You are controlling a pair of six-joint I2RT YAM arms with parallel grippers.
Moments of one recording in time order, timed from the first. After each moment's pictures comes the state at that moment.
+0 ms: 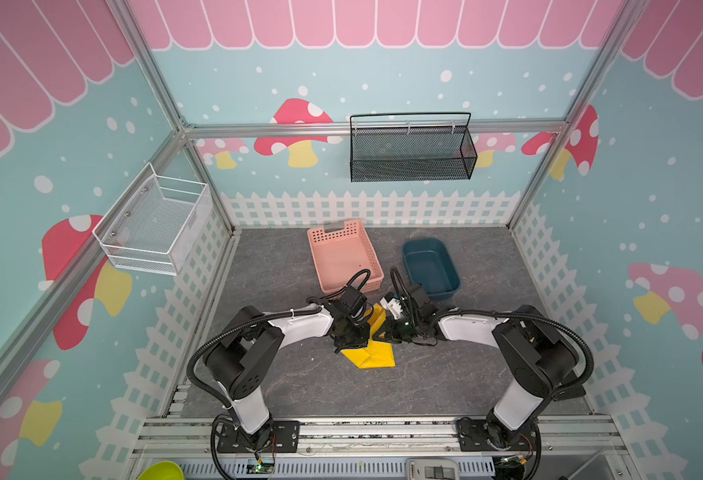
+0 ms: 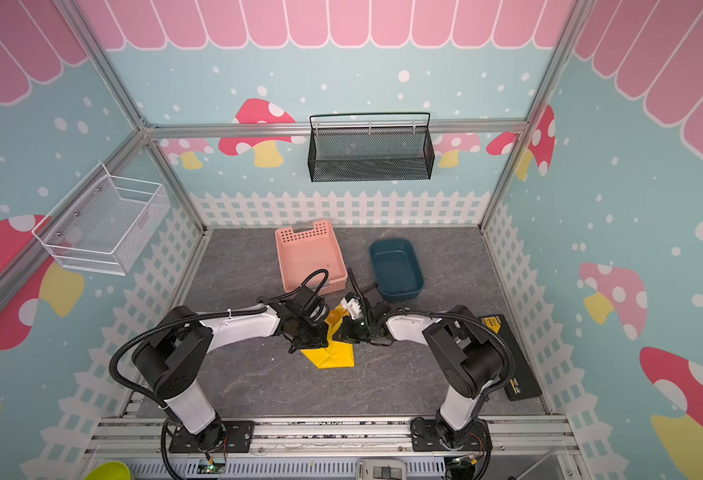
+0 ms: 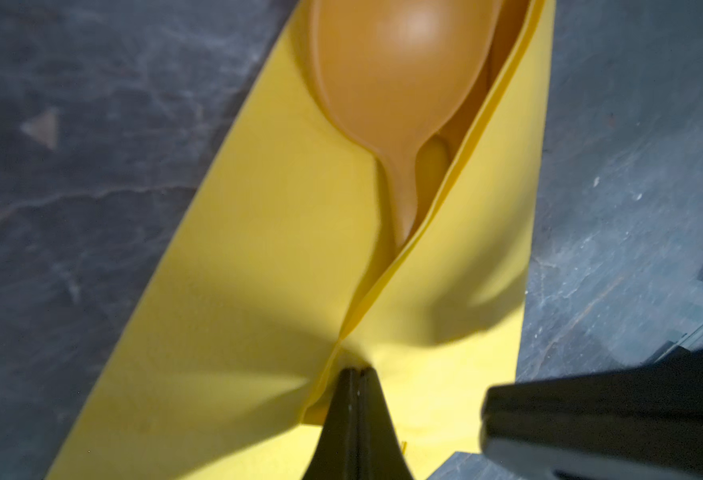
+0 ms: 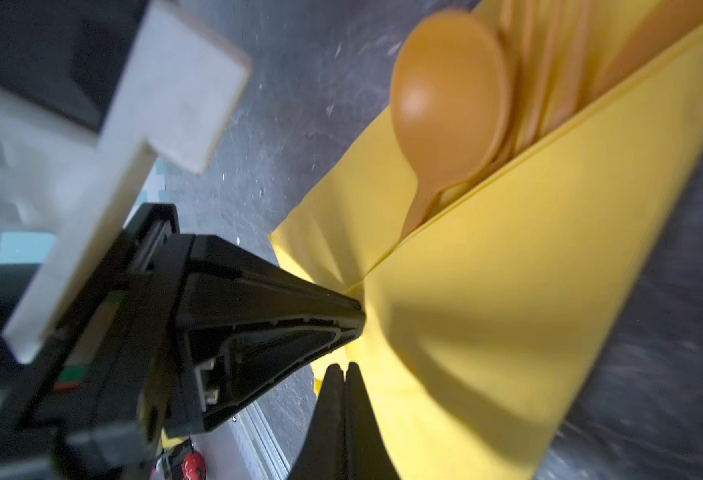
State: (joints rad) left arm -0.69 1.77 0.98 -0.45 0.32 -0.66; right arm 0.60 1.70 0.82 -0.05 -0.62 0.65
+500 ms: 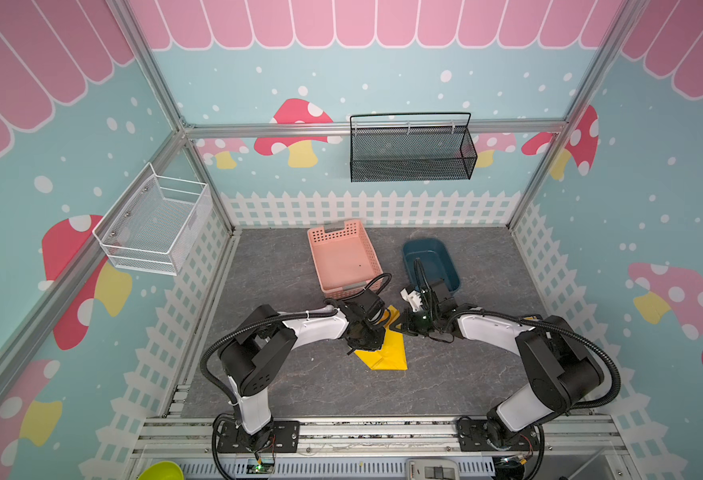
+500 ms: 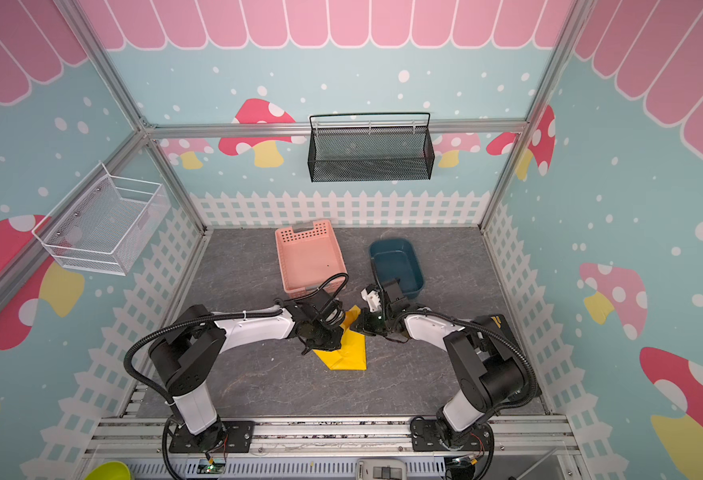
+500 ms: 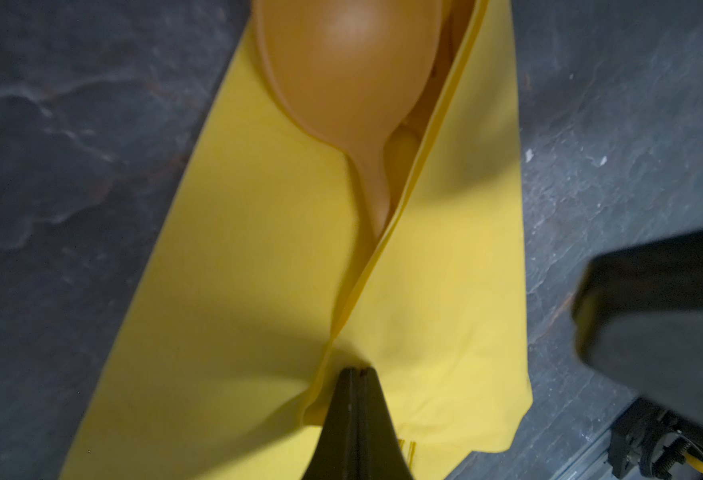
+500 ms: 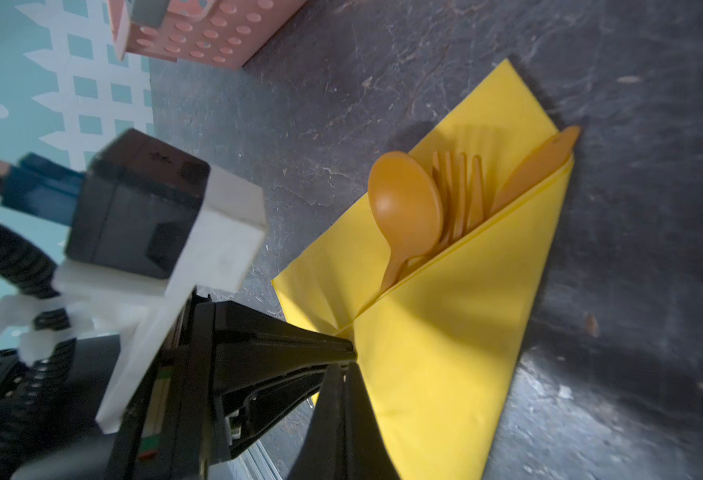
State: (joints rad) left arm -0.79 1.82 1.06 -0.44 0.27 -0.61; right arm 0.48 1.58 0.77 -0.11 -0.60 0.62
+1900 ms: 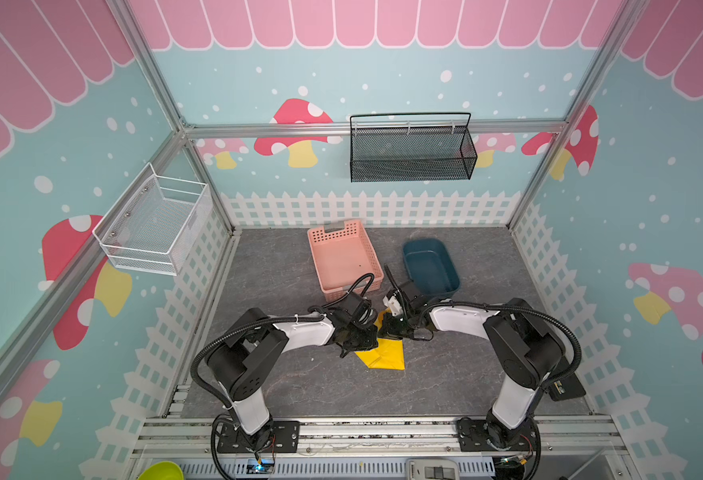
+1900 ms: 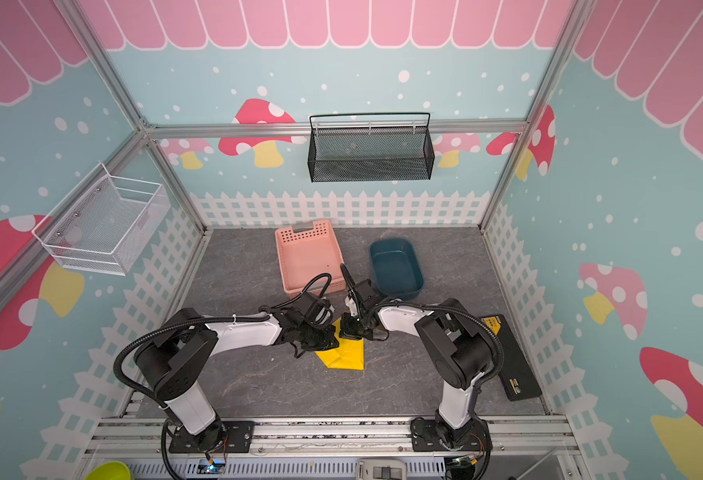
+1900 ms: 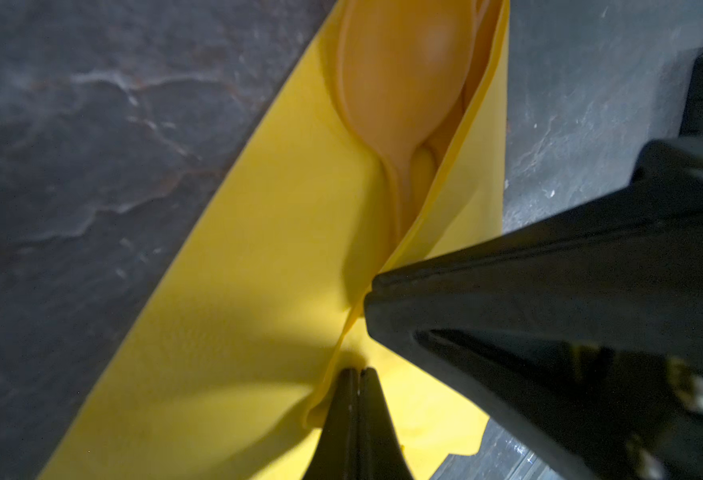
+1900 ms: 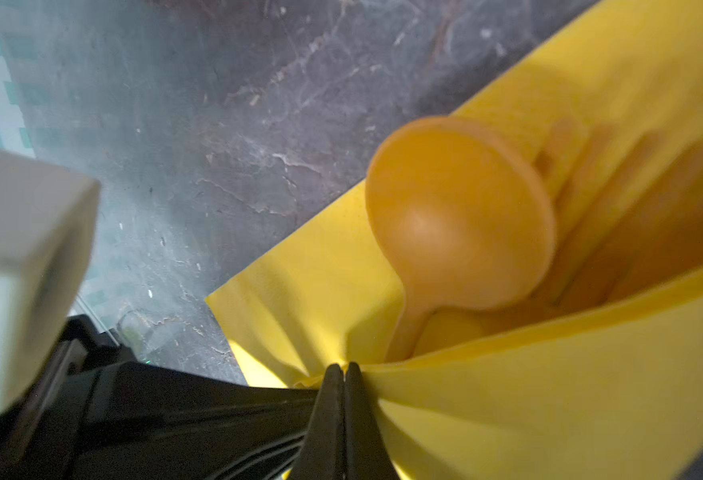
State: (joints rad) left arm -0.72 1.75 0.88 -0.19 0.38 -0.71; right arm 0.64 1.80 0.97 -0.28 -0.42 0.64
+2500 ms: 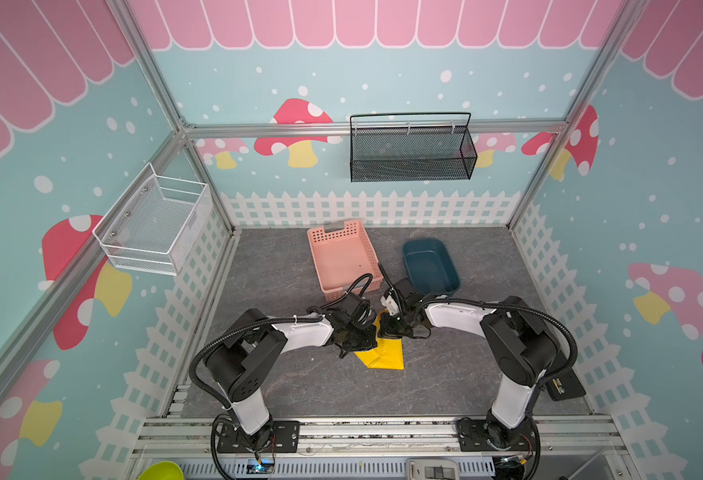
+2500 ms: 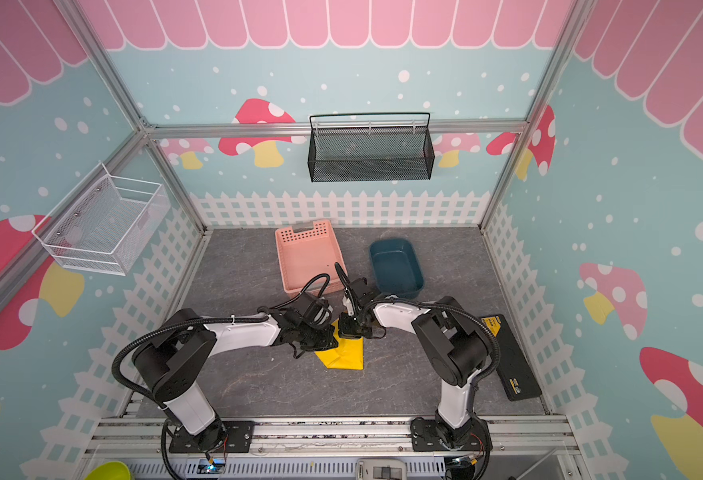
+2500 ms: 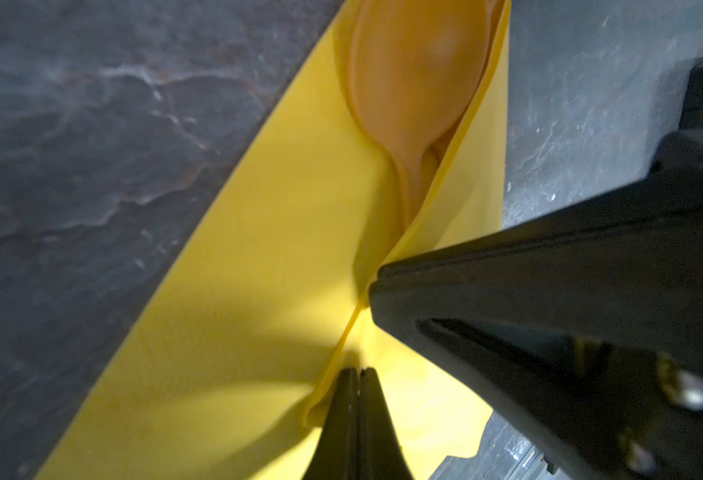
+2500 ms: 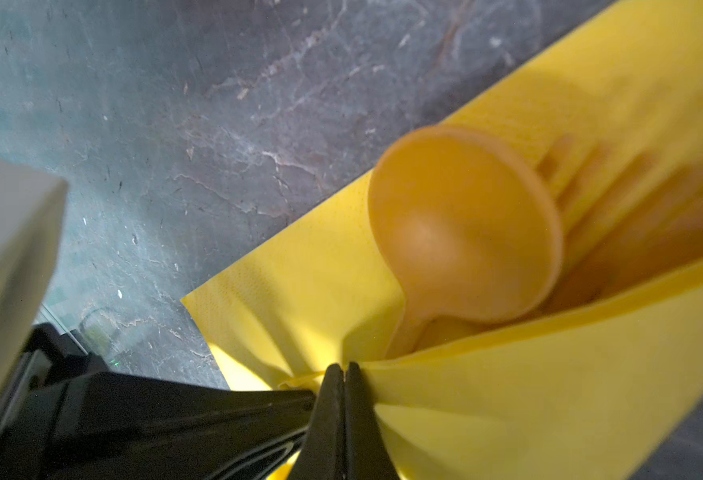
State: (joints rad) left arm -0.72 1.75 0.87 -0.18 0.38 -0.72; right arm 0.66 1.81 1.03 -0.39 -0.38 0.59
